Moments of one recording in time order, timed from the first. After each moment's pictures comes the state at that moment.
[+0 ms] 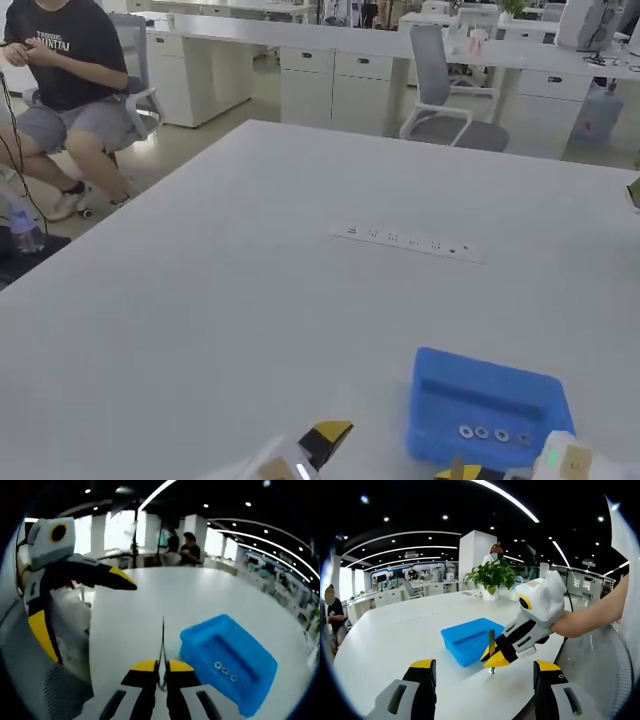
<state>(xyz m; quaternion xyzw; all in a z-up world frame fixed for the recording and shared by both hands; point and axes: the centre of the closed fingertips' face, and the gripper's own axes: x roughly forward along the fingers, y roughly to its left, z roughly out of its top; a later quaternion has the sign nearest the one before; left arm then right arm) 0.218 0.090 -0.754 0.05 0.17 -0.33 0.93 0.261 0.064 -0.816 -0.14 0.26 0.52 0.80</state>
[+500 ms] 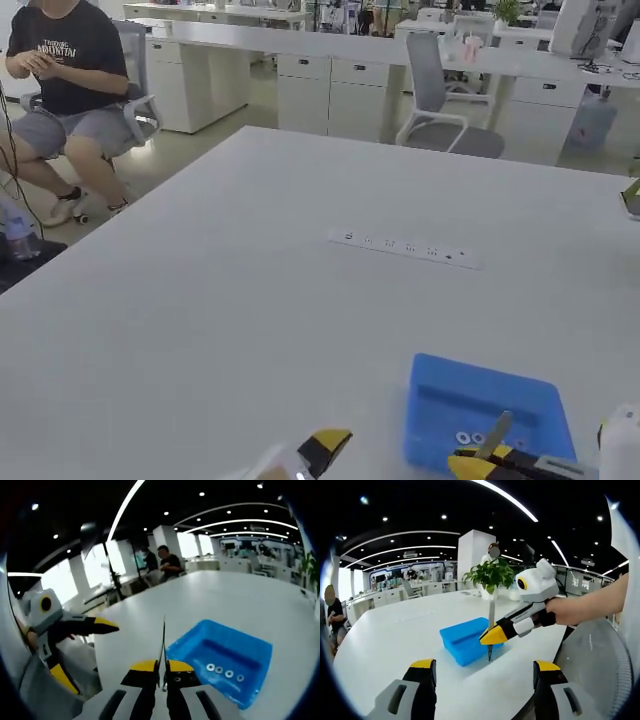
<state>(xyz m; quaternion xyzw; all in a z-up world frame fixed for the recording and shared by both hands) 0.217 0.088 -0.755 0.05 0.17 -0.34 0.92 0.281 0.052 -0.772 -0.01 0.26 0.49 0.83</state>
